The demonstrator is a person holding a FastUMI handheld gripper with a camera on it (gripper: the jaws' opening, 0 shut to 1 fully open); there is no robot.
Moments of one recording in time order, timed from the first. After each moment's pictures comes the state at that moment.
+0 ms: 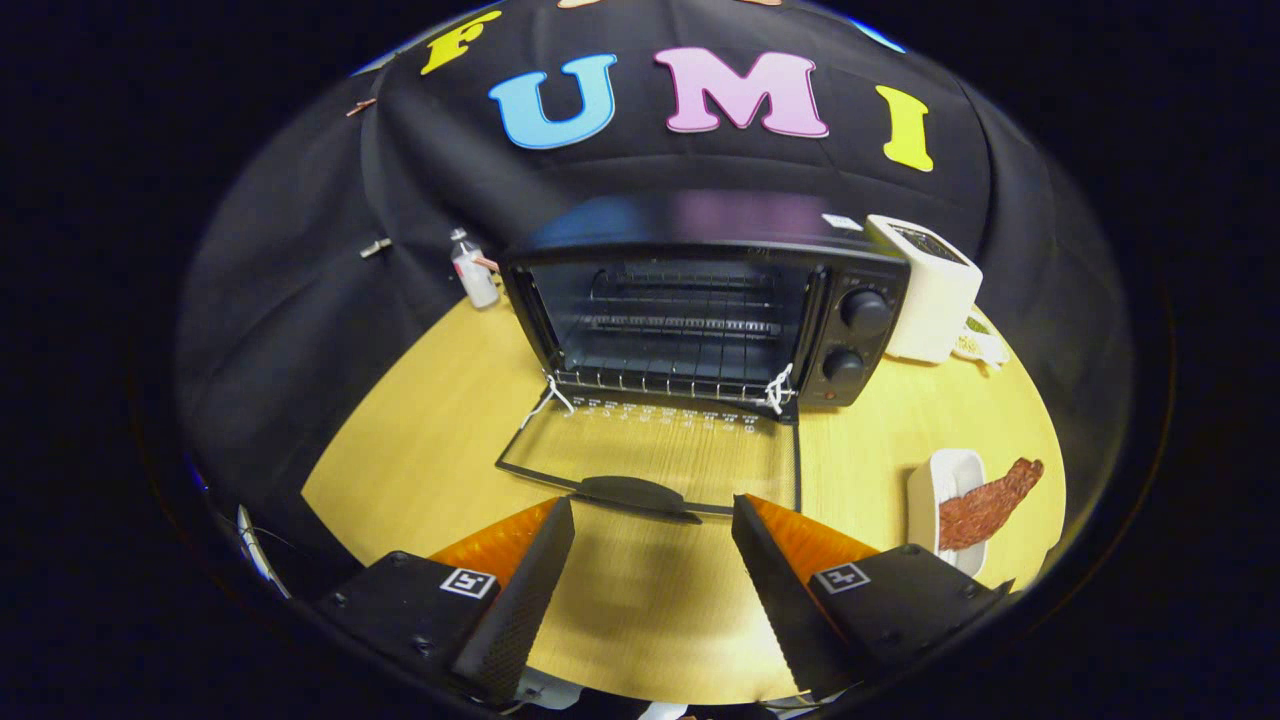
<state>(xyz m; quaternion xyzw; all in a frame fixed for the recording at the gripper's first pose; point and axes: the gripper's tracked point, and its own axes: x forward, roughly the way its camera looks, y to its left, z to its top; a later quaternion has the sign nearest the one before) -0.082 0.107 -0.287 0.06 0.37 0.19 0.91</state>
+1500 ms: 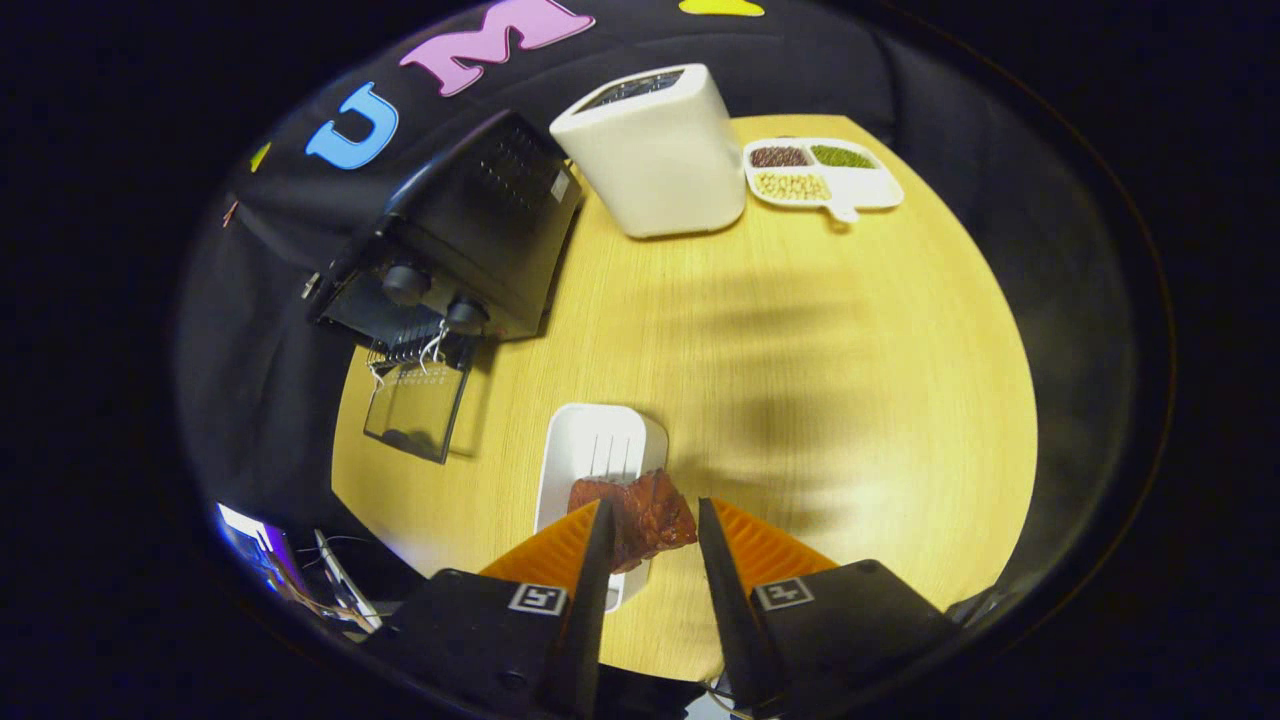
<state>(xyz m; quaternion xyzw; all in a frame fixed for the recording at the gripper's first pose) -0.041 -0.185 -0.408 0.17 0.60 0.19 0.76</state>
